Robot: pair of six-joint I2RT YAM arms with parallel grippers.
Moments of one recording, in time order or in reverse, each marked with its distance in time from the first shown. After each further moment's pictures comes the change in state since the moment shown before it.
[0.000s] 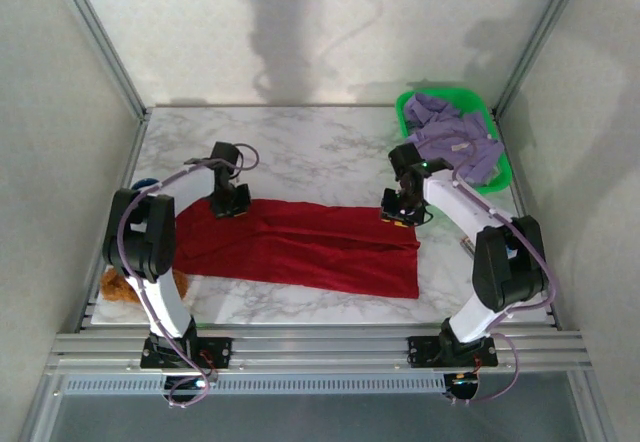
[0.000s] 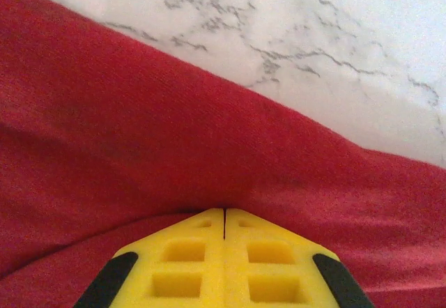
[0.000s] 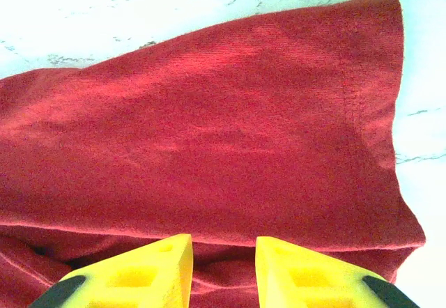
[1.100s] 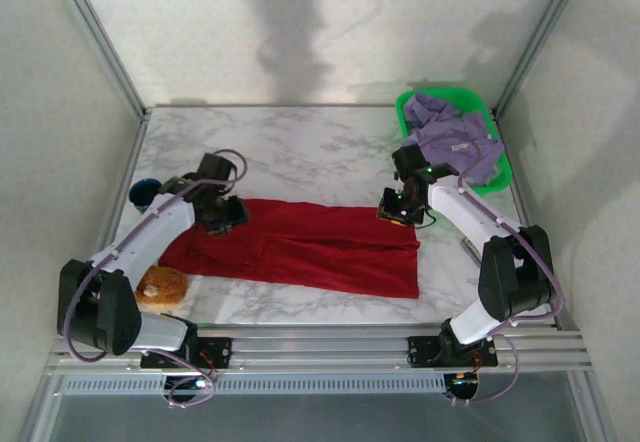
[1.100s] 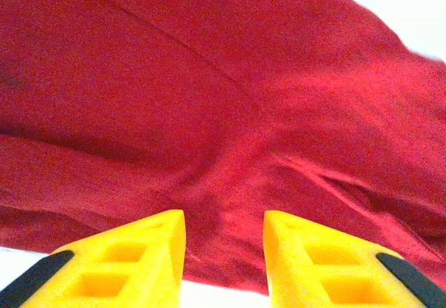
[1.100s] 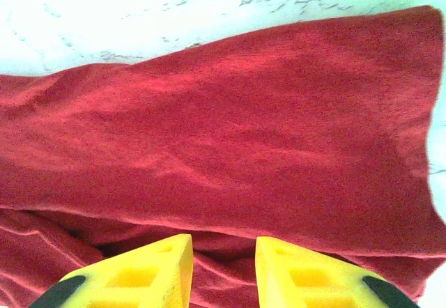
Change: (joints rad) left arm -0.038 -0.450 -0.161 -0.190 -0.029 -0.169; right arm 0.011 -0.056 -0.043 0.070 -0.063 -0.017
